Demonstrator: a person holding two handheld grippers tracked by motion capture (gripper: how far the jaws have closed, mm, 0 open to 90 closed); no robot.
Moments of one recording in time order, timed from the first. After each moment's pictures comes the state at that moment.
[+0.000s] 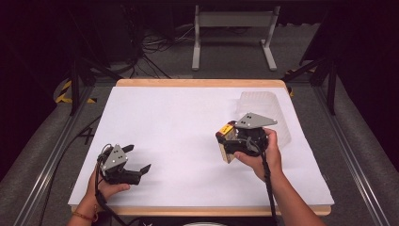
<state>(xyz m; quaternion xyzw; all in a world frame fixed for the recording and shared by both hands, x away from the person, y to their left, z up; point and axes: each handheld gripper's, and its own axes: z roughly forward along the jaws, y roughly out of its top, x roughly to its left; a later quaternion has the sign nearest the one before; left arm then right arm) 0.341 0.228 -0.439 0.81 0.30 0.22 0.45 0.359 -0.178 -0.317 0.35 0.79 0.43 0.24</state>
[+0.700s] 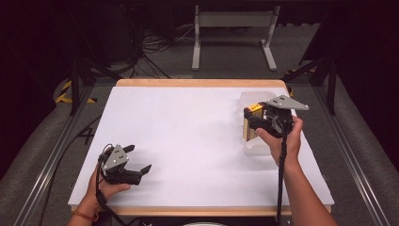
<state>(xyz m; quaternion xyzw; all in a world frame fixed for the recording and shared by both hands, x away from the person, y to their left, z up) 0.342 0.227 -0.440 0.82 0.29 0.21 0.45 0.395 -0.241 -0.307 0.46 0.70 0.44 0.32</state>
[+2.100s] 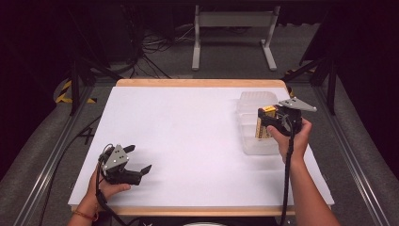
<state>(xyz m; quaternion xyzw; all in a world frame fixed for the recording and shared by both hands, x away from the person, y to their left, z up) 0.343 0.226 -0.440 0.82 0.29 0.21 0.45 0.418 -0.284 -0.343 0.51 0.68 0.41 0.33</state>
